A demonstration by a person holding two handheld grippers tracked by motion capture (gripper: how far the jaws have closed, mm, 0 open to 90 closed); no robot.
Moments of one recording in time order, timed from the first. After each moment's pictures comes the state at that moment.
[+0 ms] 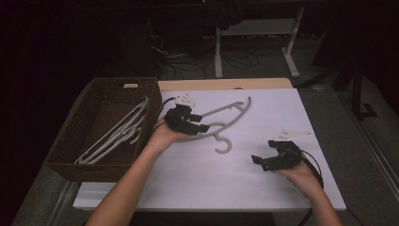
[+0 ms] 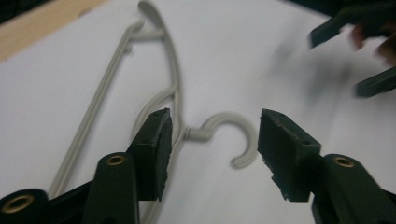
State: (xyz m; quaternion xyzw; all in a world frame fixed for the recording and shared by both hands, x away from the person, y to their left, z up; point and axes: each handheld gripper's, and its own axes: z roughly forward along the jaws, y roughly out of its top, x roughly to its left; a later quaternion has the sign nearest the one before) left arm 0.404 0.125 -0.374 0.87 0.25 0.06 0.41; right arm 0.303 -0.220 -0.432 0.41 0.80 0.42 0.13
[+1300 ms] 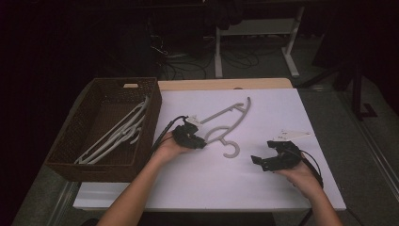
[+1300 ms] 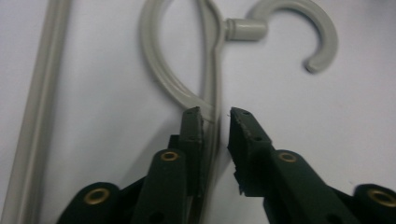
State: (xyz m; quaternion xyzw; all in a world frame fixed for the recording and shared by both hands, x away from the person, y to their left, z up) left arm 0.405 0.114 -0.446 0.92 0.21 0.02 0.32; right arm 0.304 -0.219 -0.433 0.40 0.80 0.42 0.13
